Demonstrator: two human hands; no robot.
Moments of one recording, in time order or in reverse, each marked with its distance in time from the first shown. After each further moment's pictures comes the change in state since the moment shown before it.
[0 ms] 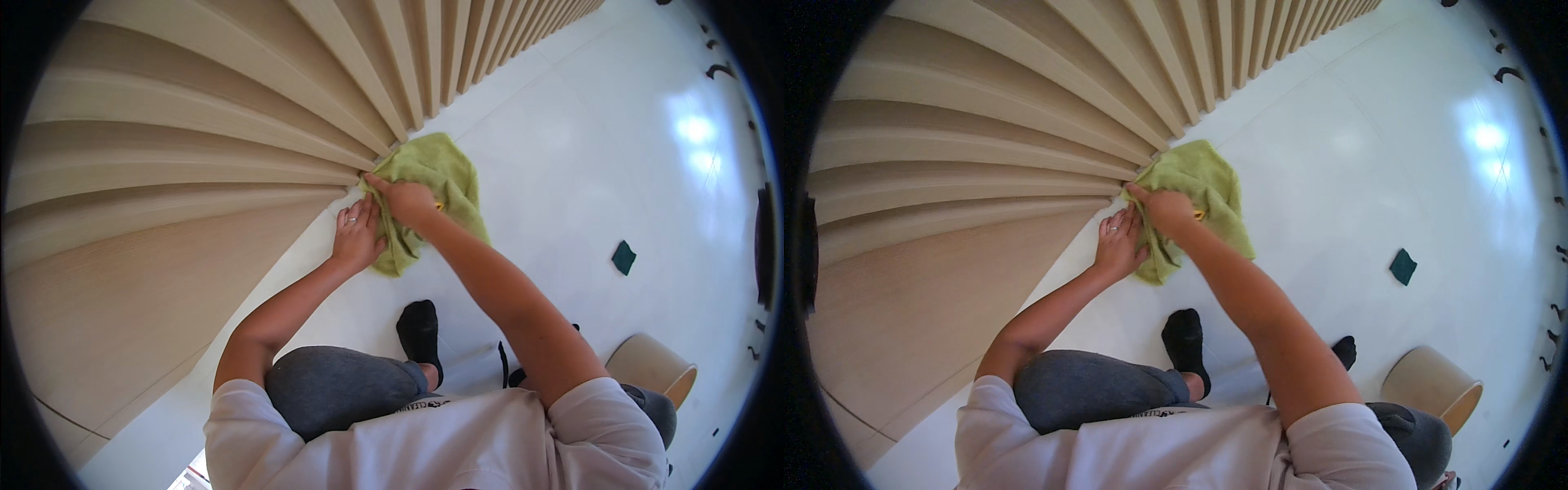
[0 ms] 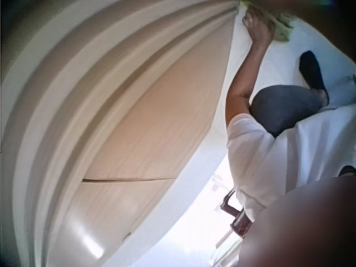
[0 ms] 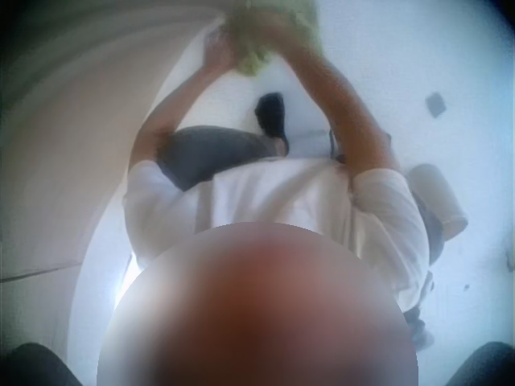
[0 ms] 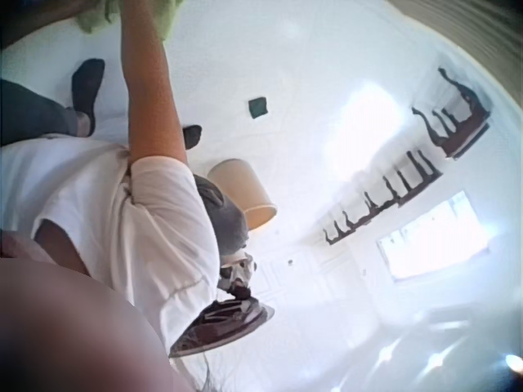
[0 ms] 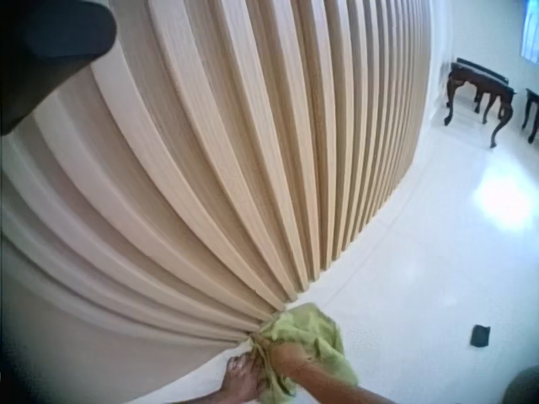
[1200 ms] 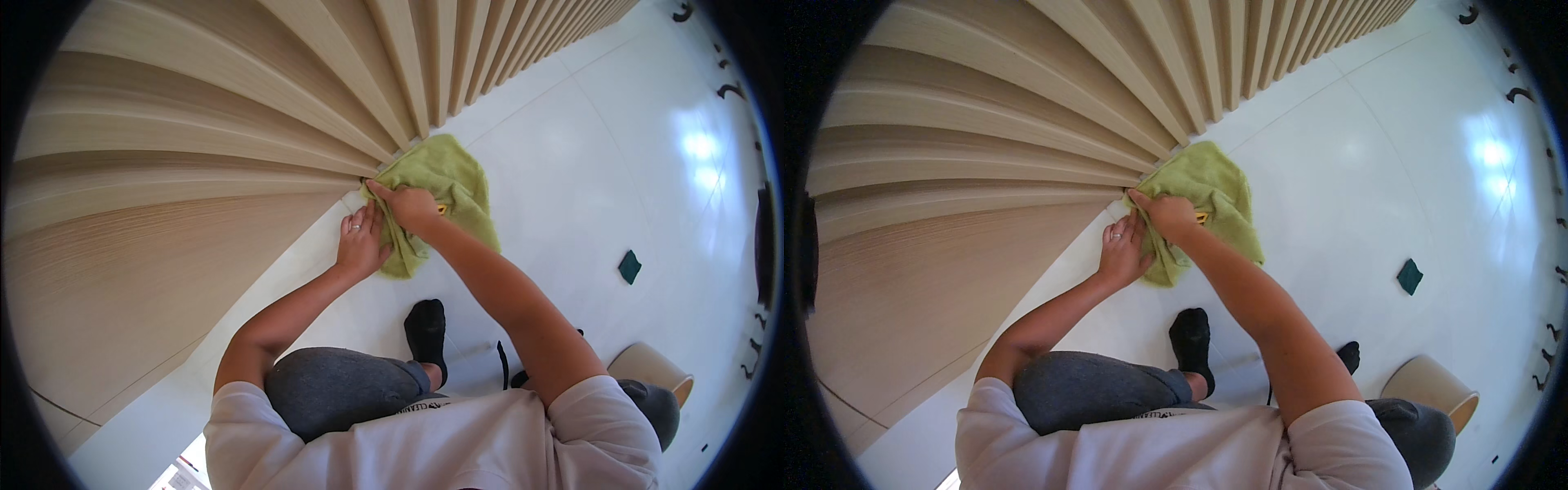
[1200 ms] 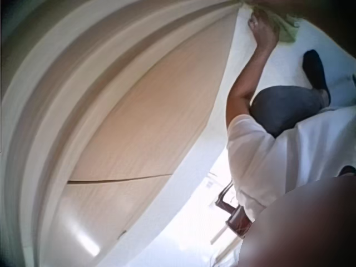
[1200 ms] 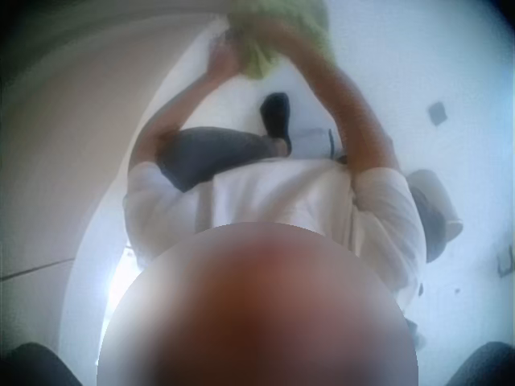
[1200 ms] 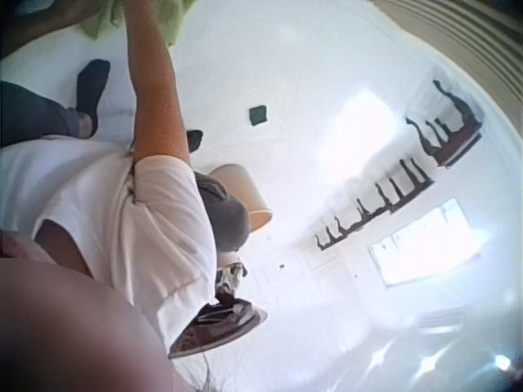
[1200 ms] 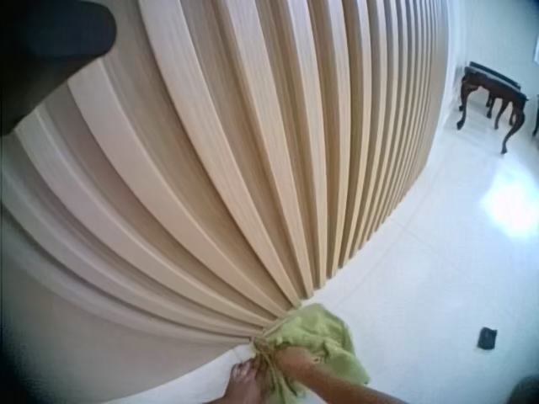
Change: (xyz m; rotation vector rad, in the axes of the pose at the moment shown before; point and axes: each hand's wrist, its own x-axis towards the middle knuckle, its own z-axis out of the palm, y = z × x) left_hand -0.031 -0.009 0.000 -0.018 -0.005 -0.052; right_hand -0.005 -0.025 0.010 -0.076 -0.064 -0.060
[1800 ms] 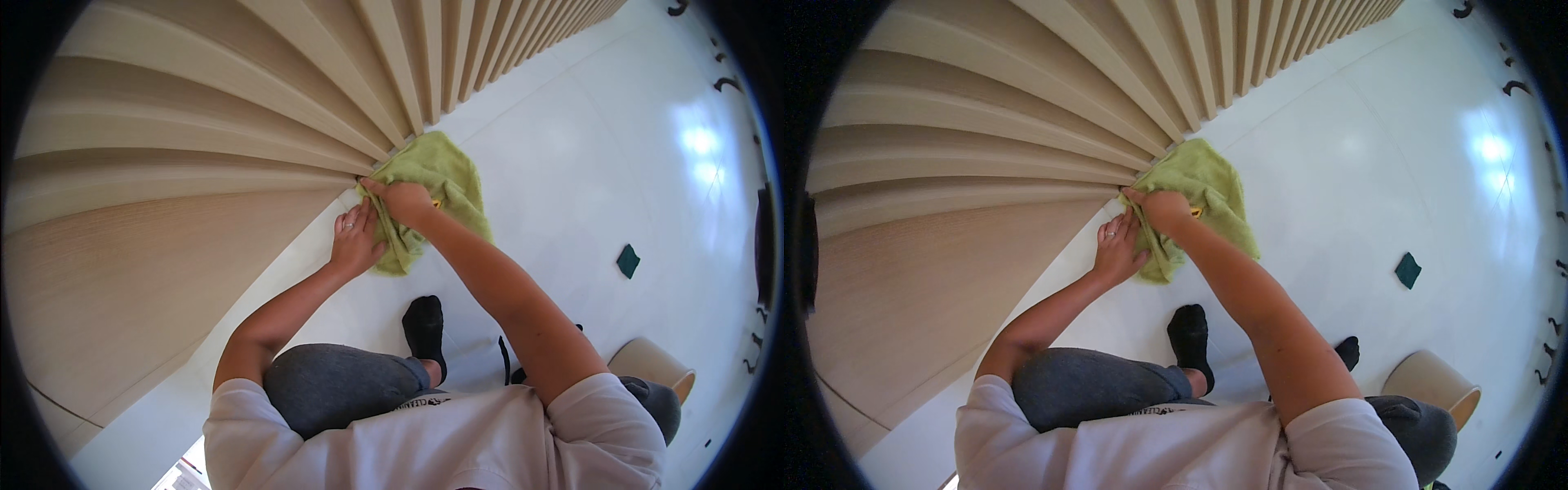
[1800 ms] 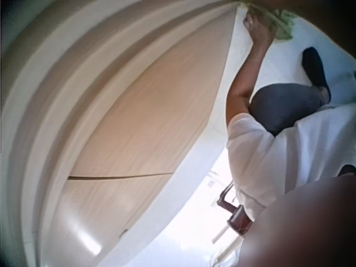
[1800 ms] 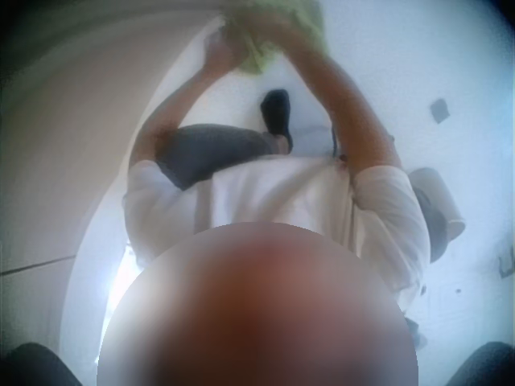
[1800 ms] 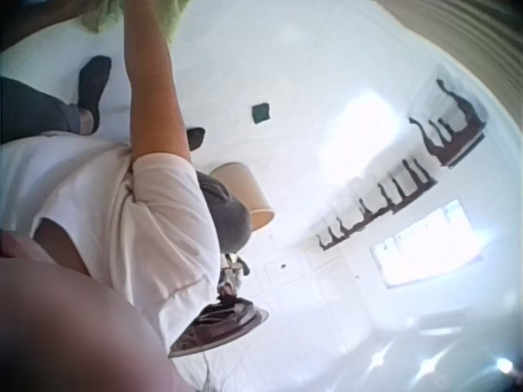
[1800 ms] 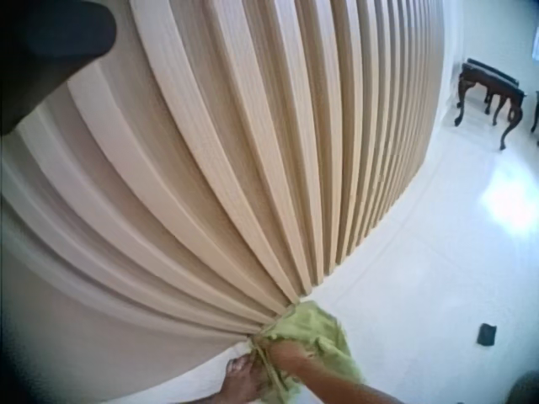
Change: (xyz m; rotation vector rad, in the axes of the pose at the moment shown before) left_hand -0.004 0.001 -0.006 0.004 0.019 0.001; right_hand 0.002 0.003 -0.009 0.091 -0.012 -0.032
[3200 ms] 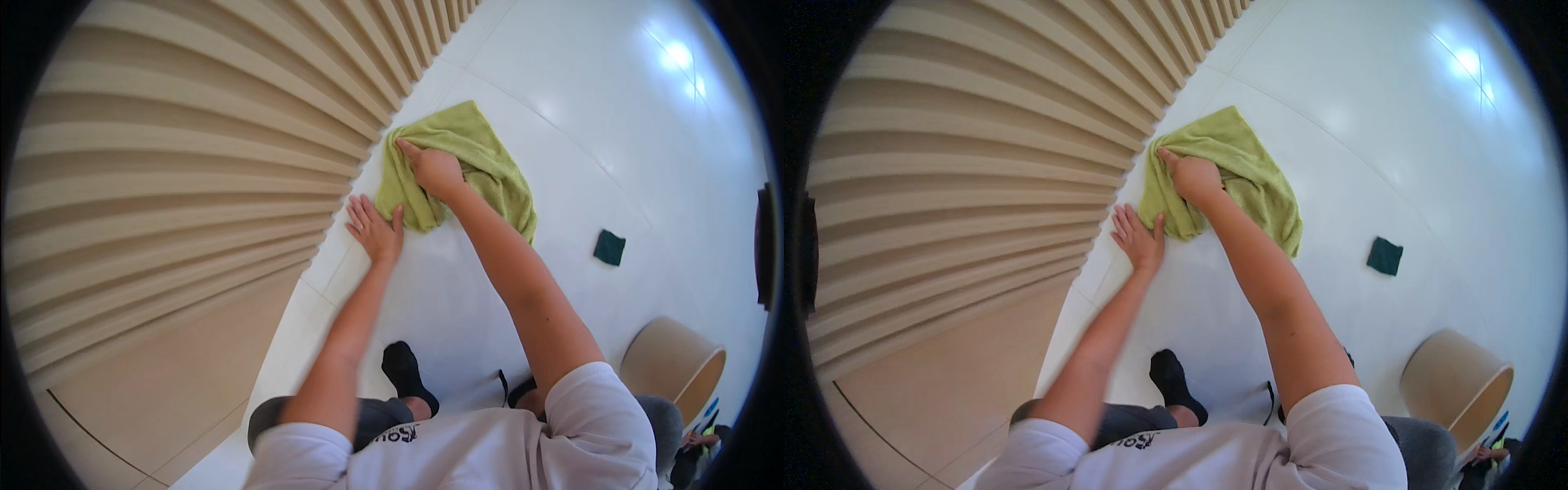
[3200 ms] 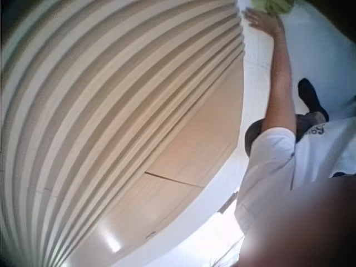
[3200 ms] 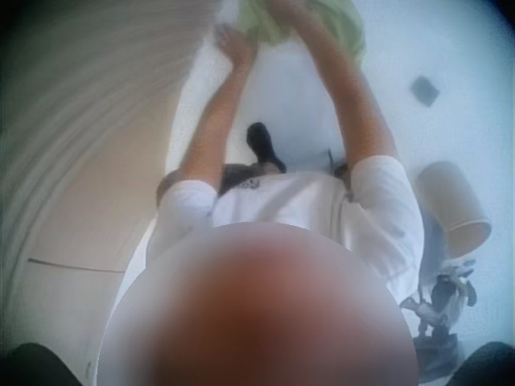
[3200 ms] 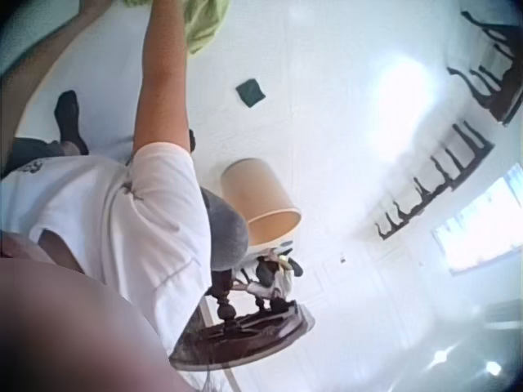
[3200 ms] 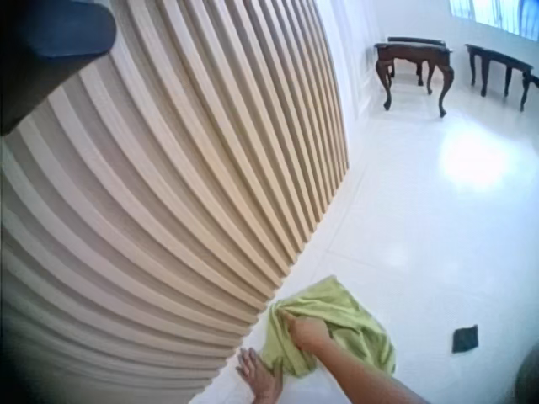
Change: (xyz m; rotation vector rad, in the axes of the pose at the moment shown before) left_hand 0.192 0.116 0.069 -0.120 0.306 -0.413; right_hand -0.035 0.195 -0.114 -0.015 0.516 0.326
